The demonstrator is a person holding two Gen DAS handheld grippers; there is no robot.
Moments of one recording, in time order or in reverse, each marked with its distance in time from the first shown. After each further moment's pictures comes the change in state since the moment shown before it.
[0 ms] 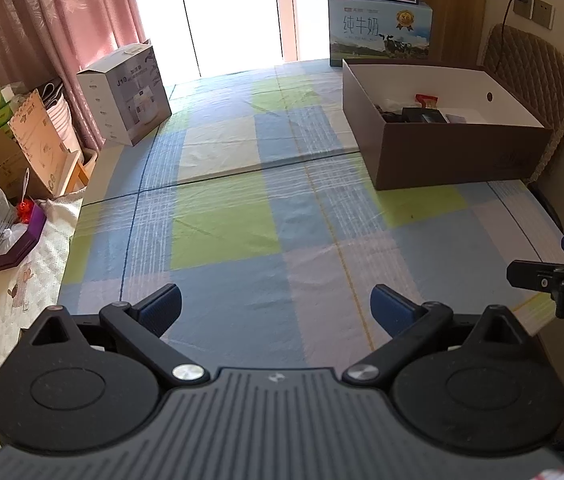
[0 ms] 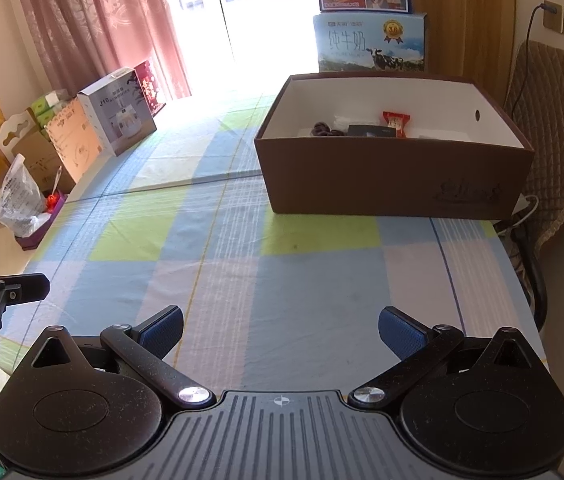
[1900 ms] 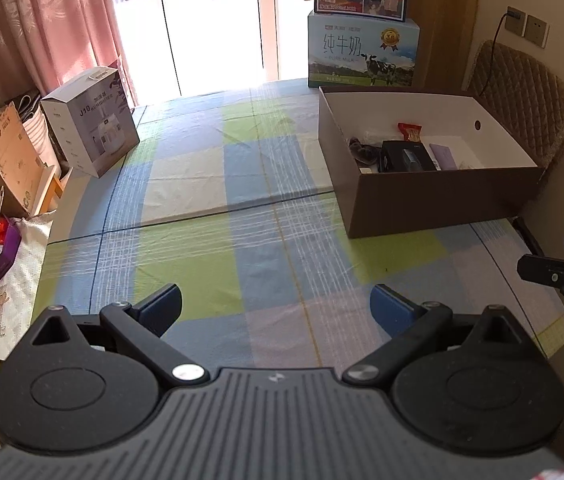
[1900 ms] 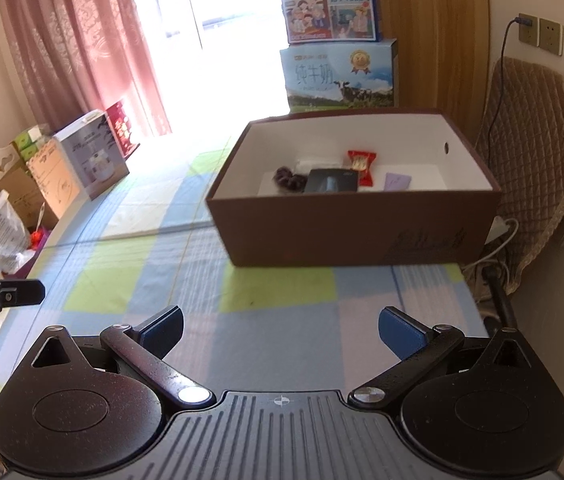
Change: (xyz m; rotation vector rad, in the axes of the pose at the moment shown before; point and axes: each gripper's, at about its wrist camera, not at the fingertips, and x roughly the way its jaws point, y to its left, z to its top) left arm 0.024 -0.023 0.058 -0.008 -0.022 -0.058; right arm -0.005 -0.046 0.038 0.021 -0.076 -0.018
